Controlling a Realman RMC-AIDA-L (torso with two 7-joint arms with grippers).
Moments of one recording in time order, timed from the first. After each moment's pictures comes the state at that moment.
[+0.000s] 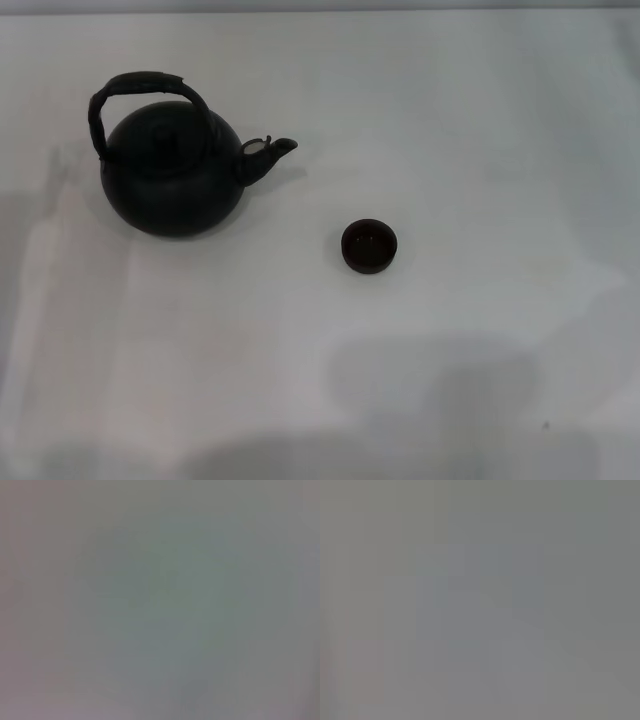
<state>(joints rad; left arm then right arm) -0.24 -2.08 2.50 0.18 -1.10 1.37 -0.36 0.52 2.02 -0.71 -0.24 2.41 1.11 -2.47</state>
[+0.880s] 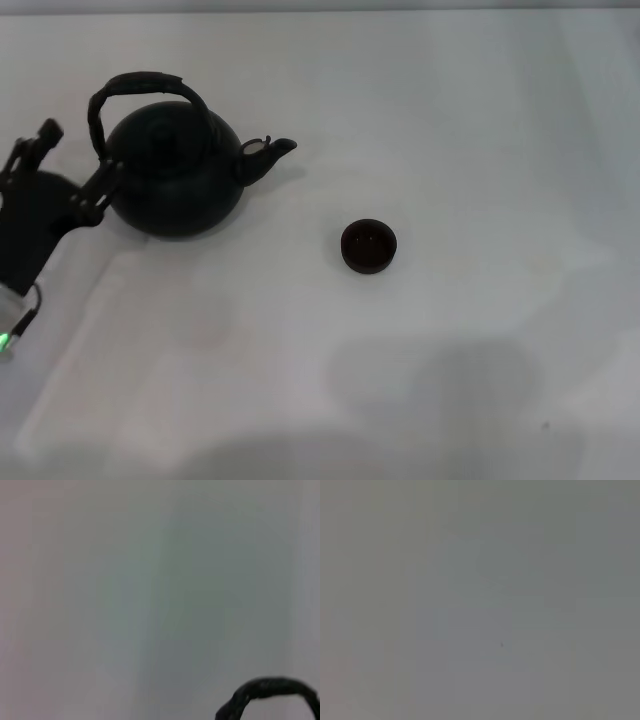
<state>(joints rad) -0.28 -2.08 2.50 0.11 -0.71 1.35 -0.37 0.58 2.01 -0.66 -0.23 2.45 0.87 -2.48</state>
